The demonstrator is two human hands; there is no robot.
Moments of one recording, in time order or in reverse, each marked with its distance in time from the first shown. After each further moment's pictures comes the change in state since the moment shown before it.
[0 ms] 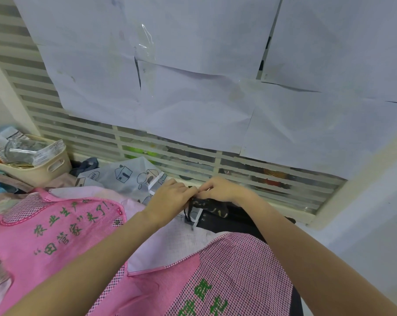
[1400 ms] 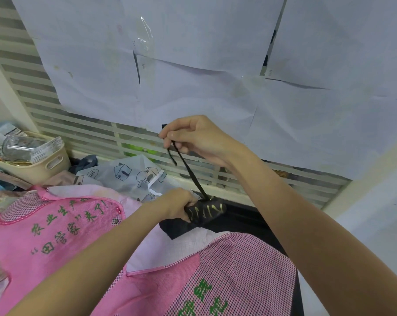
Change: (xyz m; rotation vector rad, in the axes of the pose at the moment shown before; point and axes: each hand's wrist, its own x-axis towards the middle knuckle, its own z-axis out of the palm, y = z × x) left_hand 0.019 -0.009 0.019 -0.372 -0.659 -0.222; right_hand -0.005 -0.103 -0.043 0.621 0.021 -0.442
